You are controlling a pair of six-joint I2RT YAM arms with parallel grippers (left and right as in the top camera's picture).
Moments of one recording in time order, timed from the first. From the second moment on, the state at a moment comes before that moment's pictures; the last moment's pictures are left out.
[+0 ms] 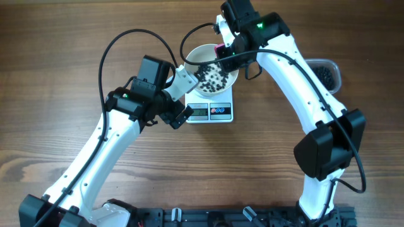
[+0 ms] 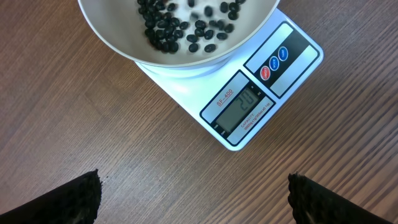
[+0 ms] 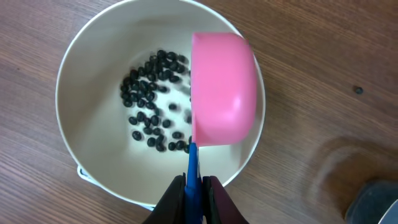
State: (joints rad) left arm -0.38 1.42 1.12 -0.77 0.11 0.45; right arm 0.45 2.03 1.97 -1.16 -0.03 0.03
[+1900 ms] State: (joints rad) left arm -0.38 1.42 1.12 -0.77 0.11 0.45; right arm 0.14 1.78 1.98 -1.24 0.01 0.08
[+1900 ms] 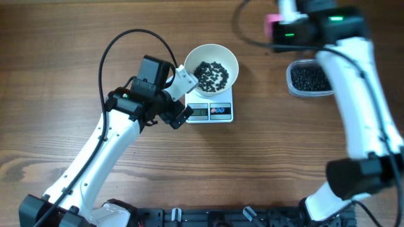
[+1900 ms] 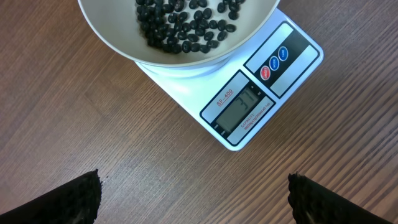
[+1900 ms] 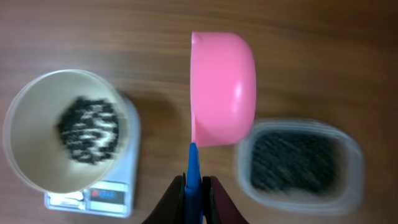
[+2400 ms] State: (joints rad) left arm -0.38 1.42 1.12 -0.77 0.11 0.45; right arm -0.26 1.83 1.86 -1.41 -0.01 -0.01
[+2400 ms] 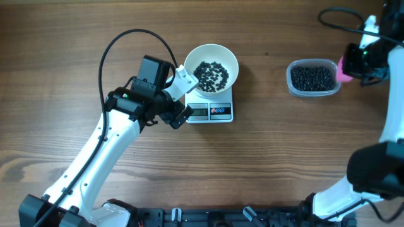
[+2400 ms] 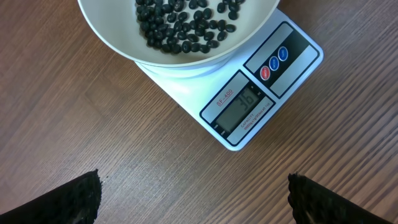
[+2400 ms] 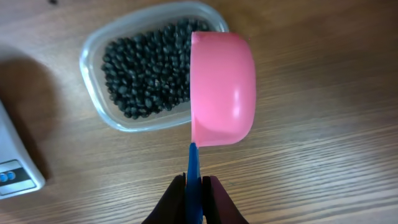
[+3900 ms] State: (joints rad) left arm -0.38 1.42 1.12 -0.77 0.11 0.45; right arm -0.40 2.08 1.85 -1.47 -0.48 -0.24
